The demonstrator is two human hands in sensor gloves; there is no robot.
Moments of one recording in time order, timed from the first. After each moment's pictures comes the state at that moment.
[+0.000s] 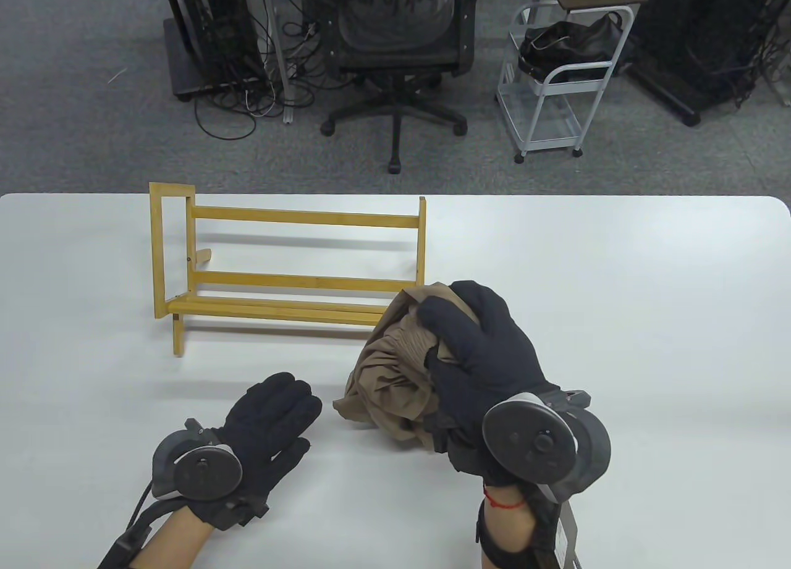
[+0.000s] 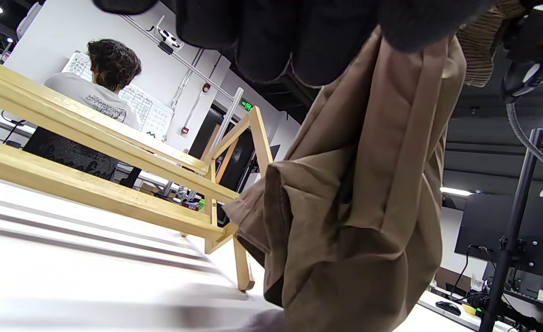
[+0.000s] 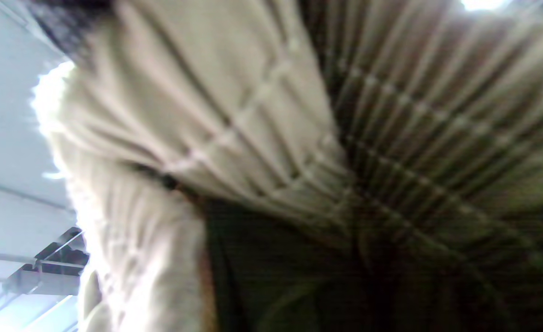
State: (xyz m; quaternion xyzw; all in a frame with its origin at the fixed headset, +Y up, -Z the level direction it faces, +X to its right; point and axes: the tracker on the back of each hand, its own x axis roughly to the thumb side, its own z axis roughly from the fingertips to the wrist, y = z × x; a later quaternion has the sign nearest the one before) left_hand -0.240 -0.712 -0.217 0.13 -0.34 0.24 0.90; right_hand 0.079 -0.496 -0.195 0.07 -0.38 0.86 0.33
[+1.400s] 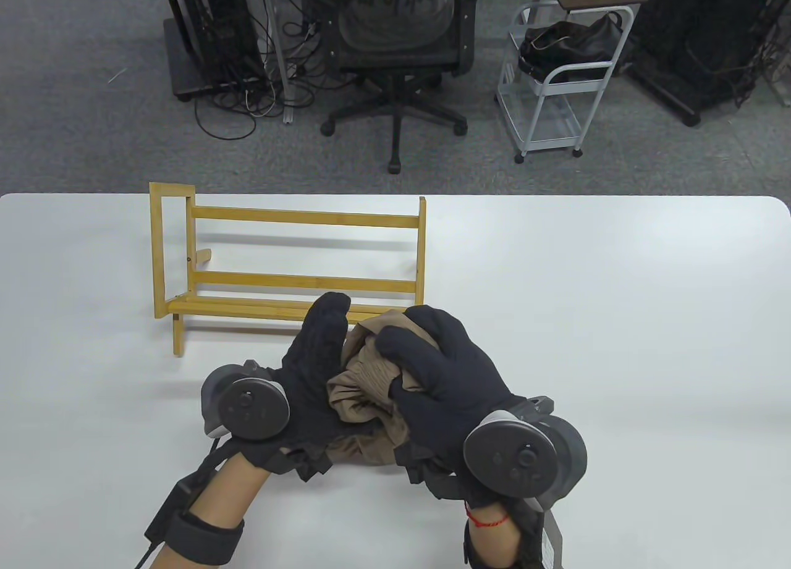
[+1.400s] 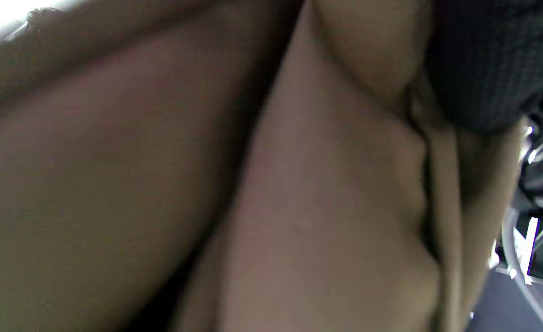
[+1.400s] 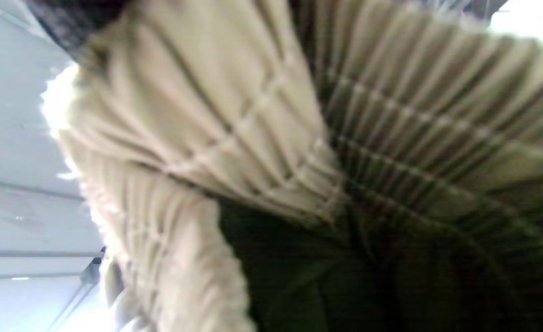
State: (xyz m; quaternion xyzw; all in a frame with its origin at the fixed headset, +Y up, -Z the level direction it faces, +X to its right) left_hand -0.160 -0.620 -0.260 0.14 -0.38 0.35 0.84; right_hand 0.061 -0.510 -0.189 0.15 -0.32 0.85 0.39
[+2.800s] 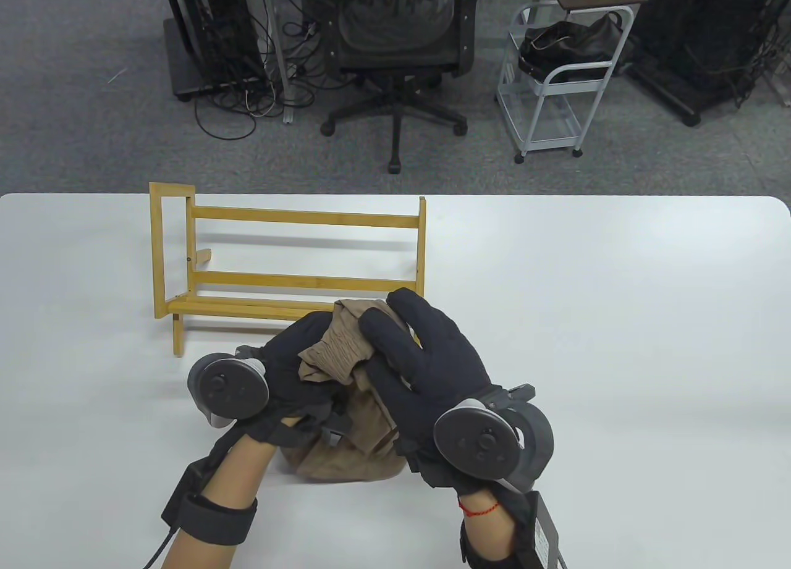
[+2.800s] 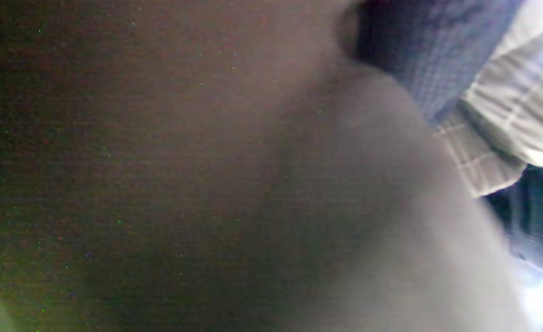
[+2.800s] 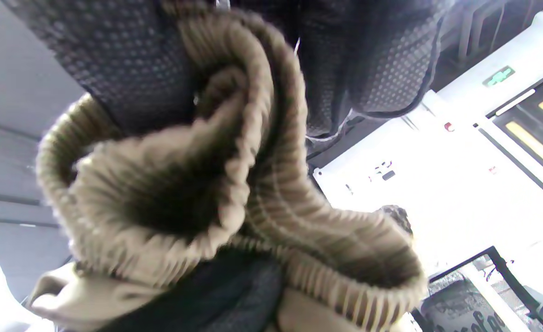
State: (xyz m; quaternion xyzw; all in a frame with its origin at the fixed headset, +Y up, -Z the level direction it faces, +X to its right) left_hand -0.179 -0.609 -0.276 0.24 -0.29 0.45 0.81; right_hand 0.050 -0.527 -0.202 0.17 -0.32 0.87 0.32
